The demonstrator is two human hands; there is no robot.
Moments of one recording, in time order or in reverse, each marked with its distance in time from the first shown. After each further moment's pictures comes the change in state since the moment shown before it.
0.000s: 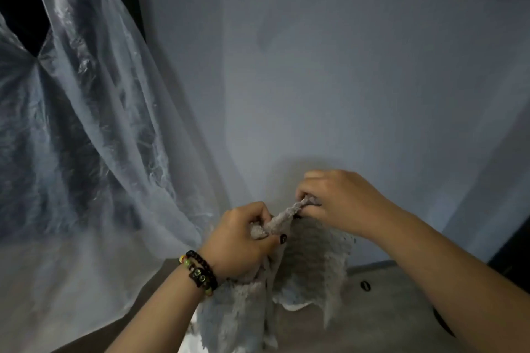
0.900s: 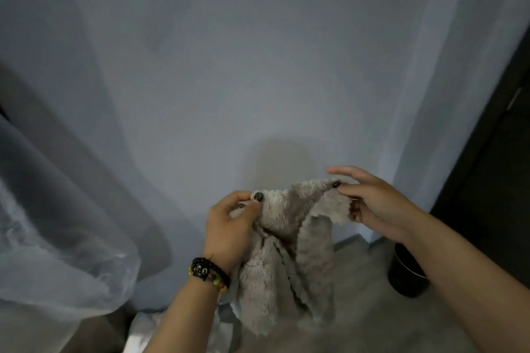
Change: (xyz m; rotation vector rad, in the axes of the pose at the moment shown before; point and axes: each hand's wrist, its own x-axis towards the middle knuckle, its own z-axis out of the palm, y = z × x) left_hand 0.123 0.041 0.150 -0.451 0.225 -0.258; right_hand -0.103 0.194 0.022 1.455 0.245 0.923
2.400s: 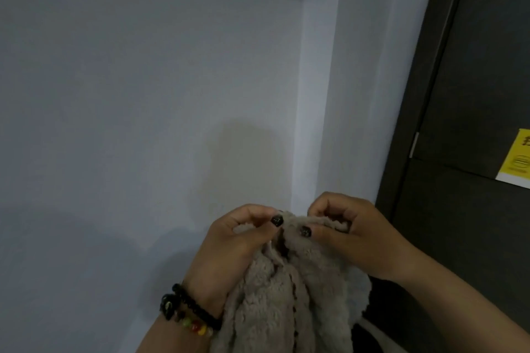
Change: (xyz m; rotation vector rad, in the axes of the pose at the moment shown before) left_hand 0.279 0.058 0.481 -0.302 -0.622 -0.105; right_hand 0.266 -0.071 -0.400 -0.563 0.161 -0.571
